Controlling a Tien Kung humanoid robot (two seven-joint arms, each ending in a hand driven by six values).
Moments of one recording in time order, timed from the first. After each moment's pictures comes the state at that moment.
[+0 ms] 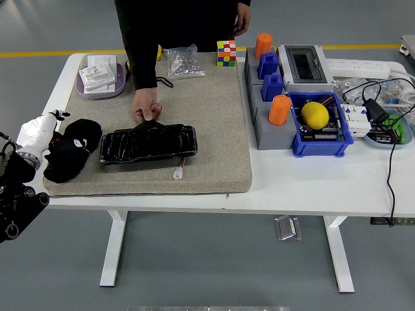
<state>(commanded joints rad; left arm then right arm) -0.52 0.41 -0.86 -0.81 1.77 0.40 0.16 0.12 -0.33 0.94 0.18 -0.71 0.08 -0.26</state>
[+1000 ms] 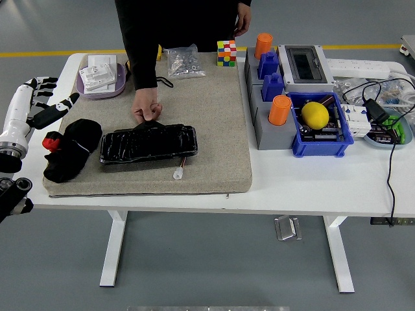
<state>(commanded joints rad) -0.39 0.44 -1.07 -1.08 1.29 0.47 -0.11 0.11 -0.32 0.95 0.18 -0.72 0.07 -0.26</state>
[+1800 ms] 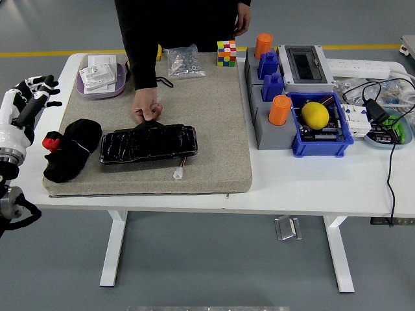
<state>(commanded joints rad) -0.30 0.45 -1.15 -1.21 0.73 0.31 -0.25 0.11 -0.32 0.95 0.18 -0.71 0.07 -0.25</state>
